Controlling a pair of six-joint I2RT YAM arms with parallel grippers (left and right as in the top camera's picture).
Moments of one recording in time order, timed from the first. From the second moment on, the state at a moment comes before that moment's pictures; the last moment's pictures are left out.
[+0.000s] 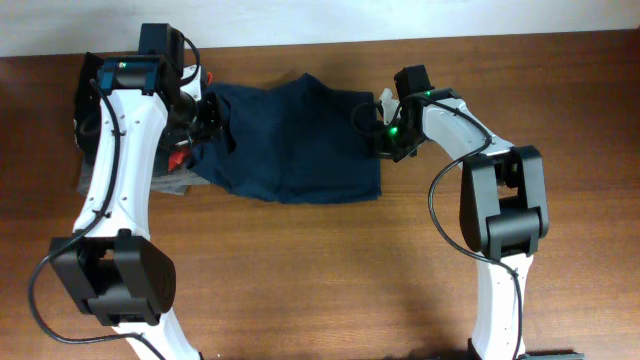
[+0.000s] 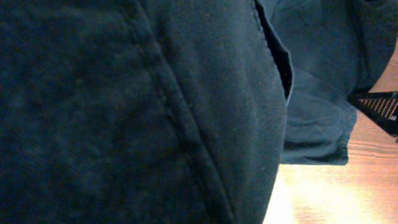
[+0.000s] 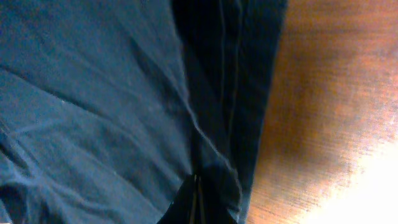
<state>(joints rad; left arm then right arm) -0.05 1.97 1.96 -1.31 0.19 -0.23 0.16 2.29 1.71 -0.79 -0.43 0.19</state>
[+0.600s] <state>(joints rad) -0.36 1.99 1.96 -1.10 0.10 -0.24 0.16 2.29 1.72 -1.01 -0.42 0.22</state>
